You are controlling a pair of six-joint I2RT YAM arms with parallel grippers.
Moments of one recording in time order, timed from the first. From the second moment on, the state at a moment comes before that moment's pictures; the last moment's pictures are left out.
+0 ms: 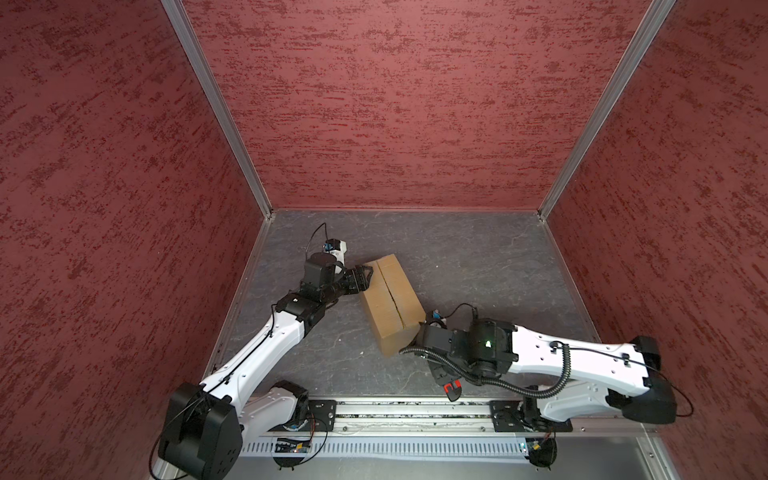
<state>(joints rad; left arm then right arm) -0.36 1.11 0.74 -0.17 0.19 -0.54 1.32 1.33 1.21 -1.24 0.11 0.98</state>
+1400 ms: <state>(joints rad) -0.36 1.16 0.73 -0.07 0.26 -0.61 1.33 1.31 1.17 -1.20 0.10 1.00</state>
